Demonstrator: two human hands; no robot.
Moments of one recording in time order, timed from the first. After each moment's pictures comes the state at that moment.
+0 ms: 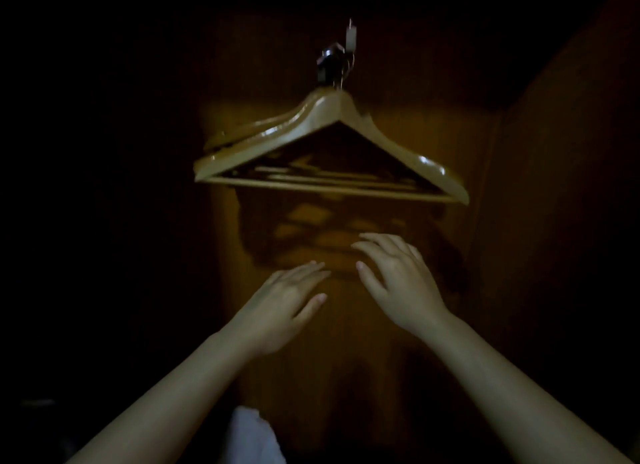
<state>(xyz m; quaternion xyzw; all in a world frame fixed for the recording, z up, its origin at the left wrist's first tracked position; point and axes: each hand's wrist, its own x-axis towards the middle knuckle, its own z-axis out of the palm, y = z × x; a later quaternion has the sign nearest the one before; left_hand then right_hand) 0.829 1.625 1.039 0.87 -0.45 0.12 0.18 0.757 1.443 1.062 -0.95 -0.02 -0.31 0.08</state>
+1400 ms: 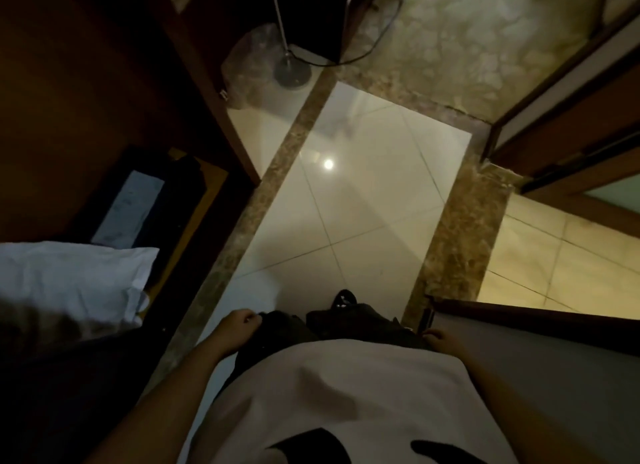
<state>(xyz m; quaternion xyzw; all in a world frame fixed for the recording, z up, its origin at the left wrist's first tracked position) 0.462 1.659 0.605 0.73 -0.34 -0.60 -0.02 0.089 1.642 0.624 -0.42 0.74 0.18 0.50</state>
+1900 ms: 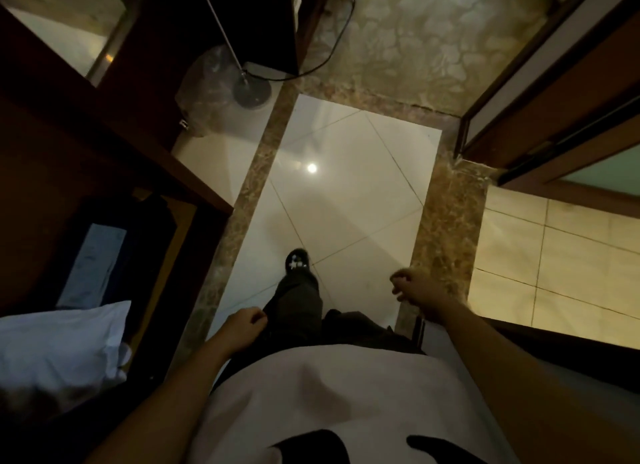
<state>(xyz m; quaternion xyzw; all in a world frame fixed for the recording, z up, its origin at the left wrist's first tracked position) 0.390 1.529 0.603 0.69 -0.46 -0.55 -0.10 0.062 1.476 0.634 -0.41 0.73 0.03 0.54</state>
